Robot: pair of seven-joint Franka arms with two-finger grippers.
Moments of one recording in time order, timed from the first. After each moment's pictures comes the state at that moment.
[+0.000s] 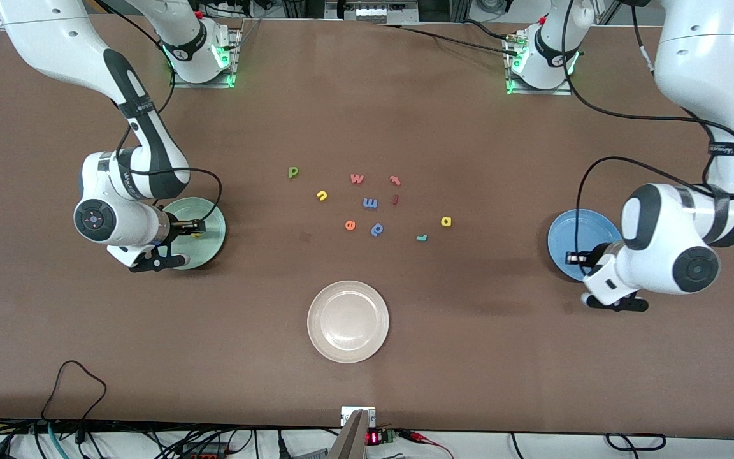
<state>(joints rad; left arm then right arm) 0.04 0.63 -0.04 -1.54 -0.01 1.84 0.08 0.07 0.49 0.06 -1.89 -0.04 2.14 0.00</state>
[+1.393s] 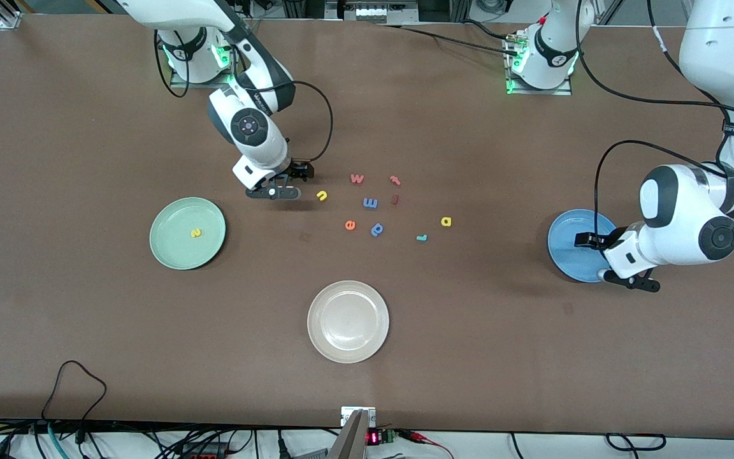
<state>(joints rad) 0.15 0.52 -0.14 -1.74 -0.01 2.03 0.23 0.34 0.38 0.30 -2.24 -0.04 2.47 0.66</state>
